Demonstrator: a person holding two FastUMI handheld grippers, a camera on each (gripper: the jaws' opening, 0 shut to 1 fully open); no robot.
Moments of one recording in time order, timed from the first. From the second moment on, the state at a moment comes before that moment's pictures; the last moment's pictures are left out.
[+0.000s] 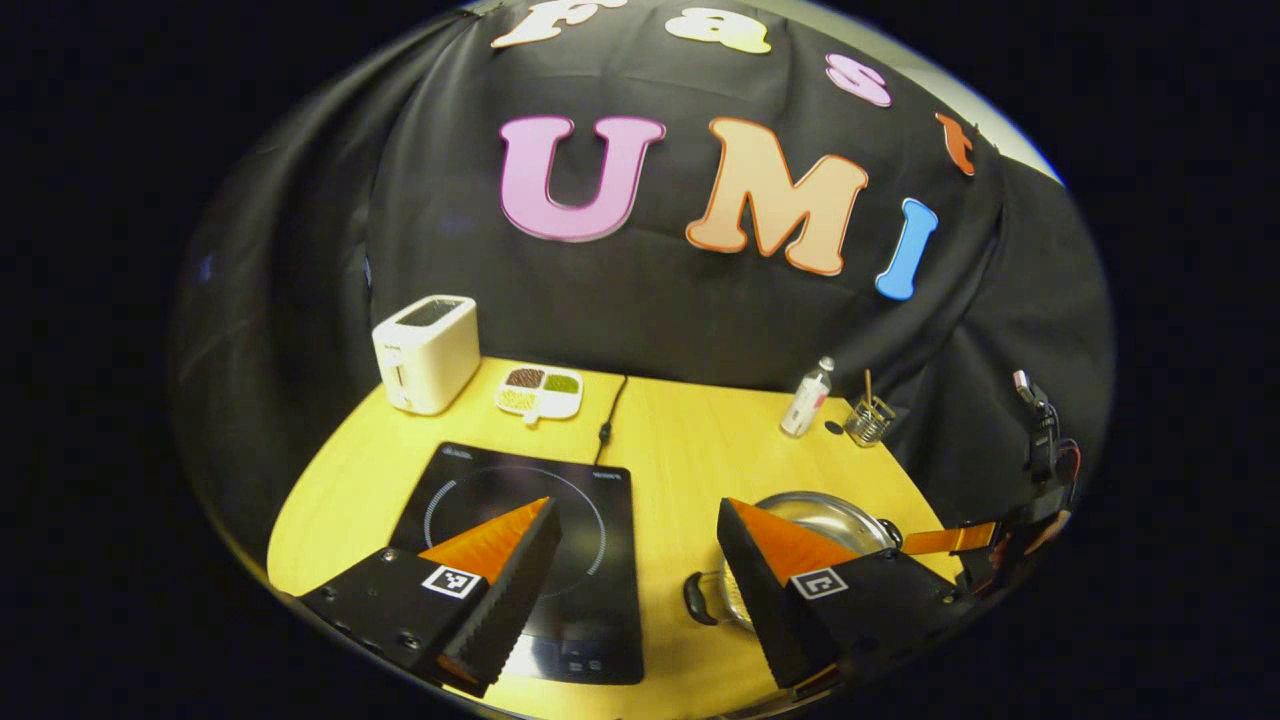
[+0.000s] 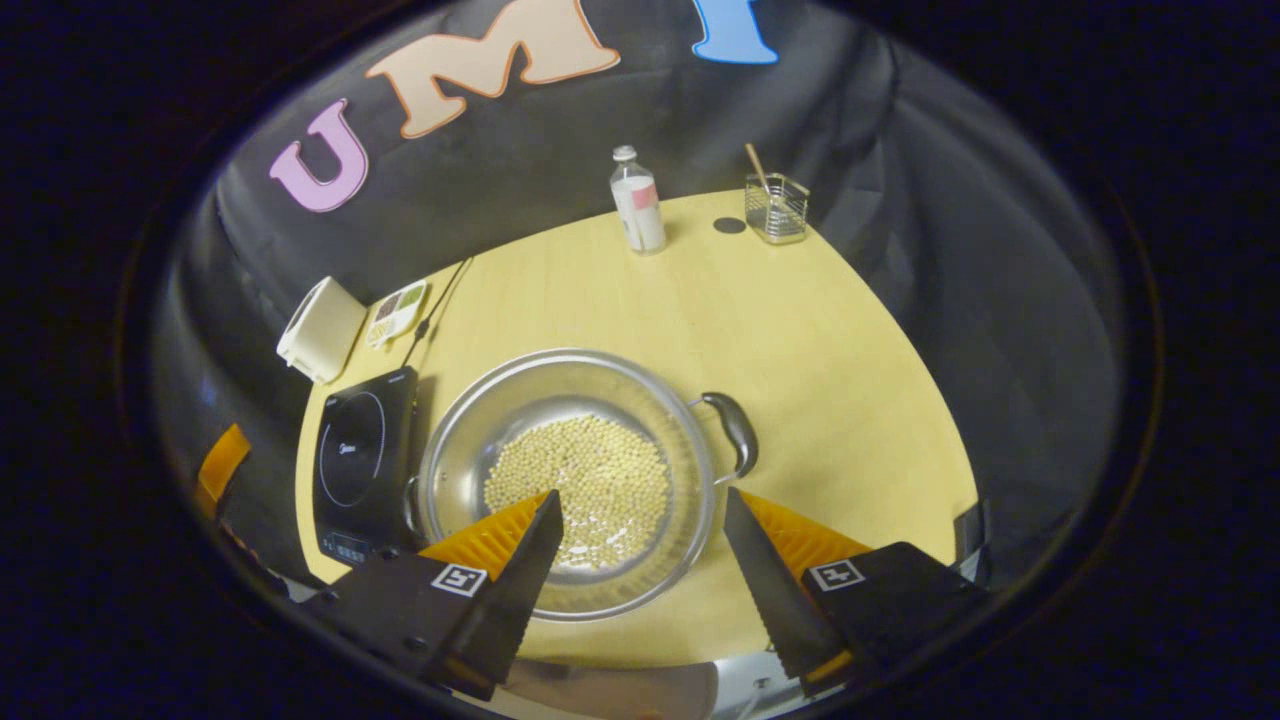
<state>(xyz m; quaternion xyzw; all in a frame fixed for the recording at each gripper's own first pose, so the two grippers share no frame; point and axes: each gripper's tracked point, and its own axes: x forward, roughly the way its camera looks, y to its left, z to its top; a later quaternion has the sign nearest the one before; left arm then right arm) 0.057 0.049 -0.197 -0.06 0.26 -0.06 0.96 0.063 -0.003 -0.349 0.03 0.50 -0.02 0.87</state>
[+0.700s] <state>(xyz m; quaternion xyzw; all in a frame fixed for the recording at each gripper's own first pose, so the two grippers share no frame) 0.048 -0.017 -0.325 -0.08 0.47 -0.03 0.88 0.121 -0.058 -0.408 0.02 0.57 0.05 0.82</state>
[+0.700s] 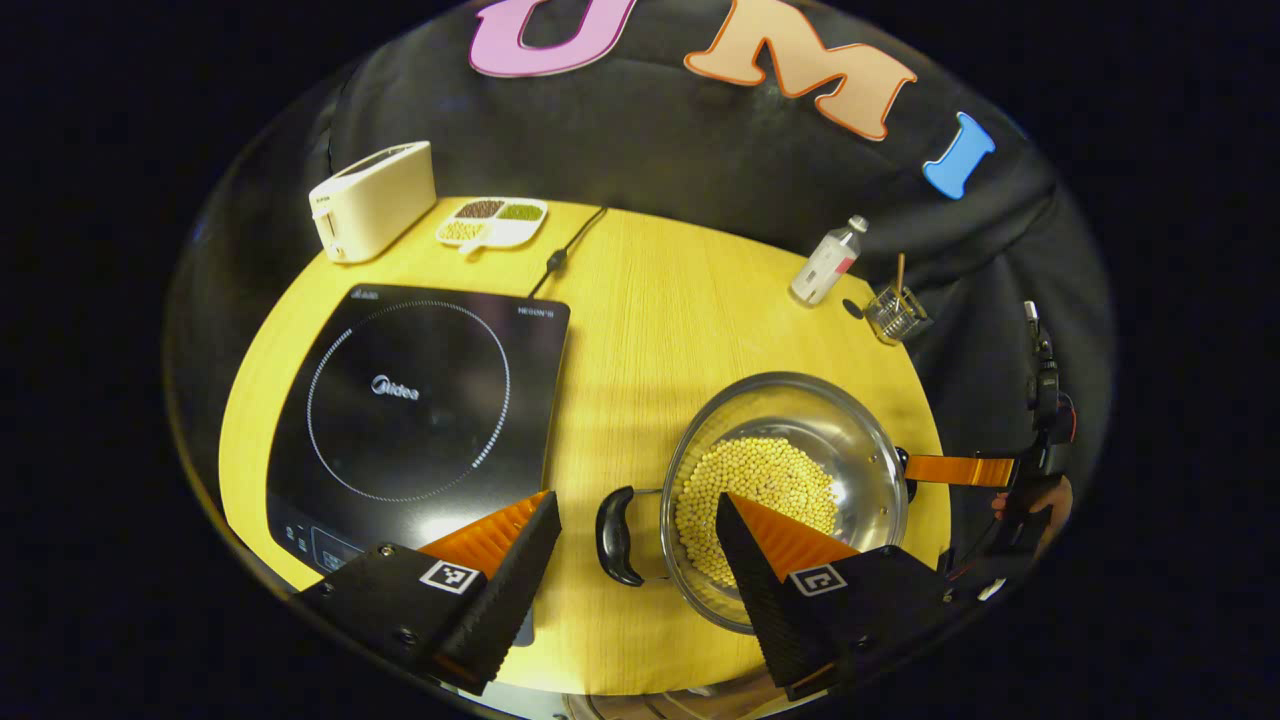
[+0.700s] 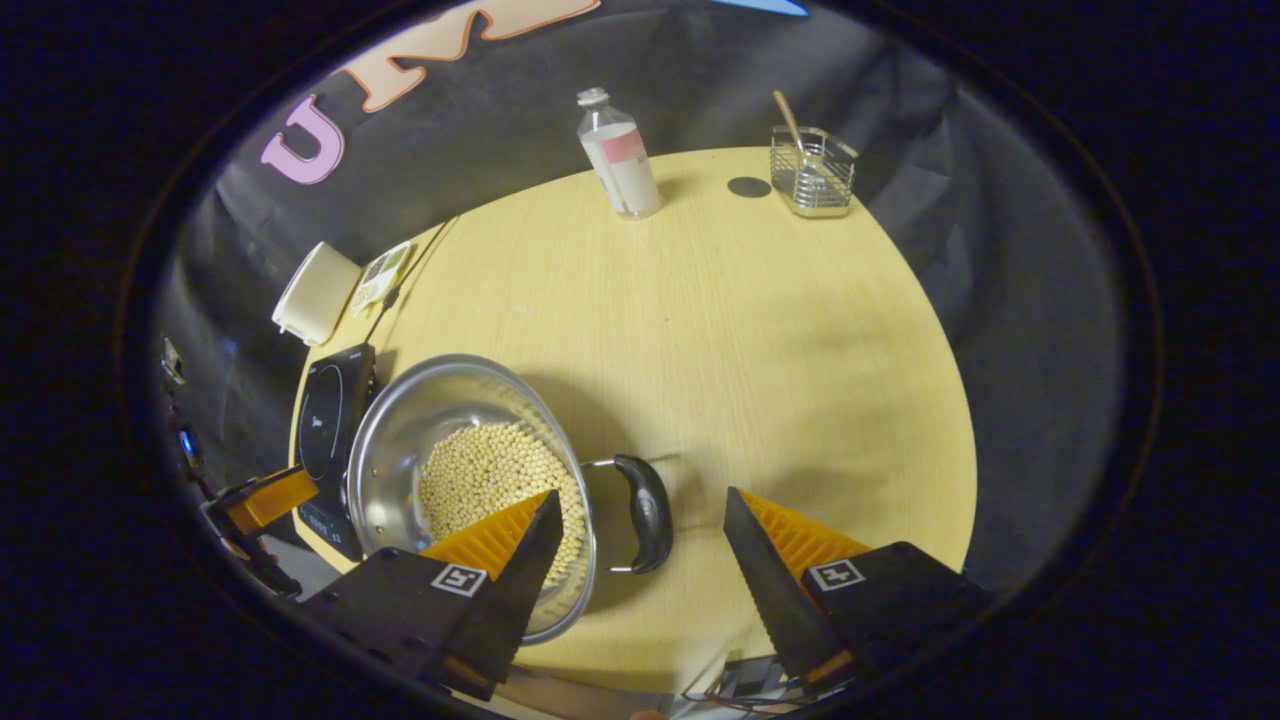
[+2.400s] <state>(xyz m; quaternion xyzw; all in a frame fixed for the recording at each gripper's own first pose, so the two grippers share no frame) 0.035 -0.028 -0.402 -0.12 0.61 -0.03 0.78 0.110 -0.028 -0.456 0.12 0.66 0.17 0.72</state>
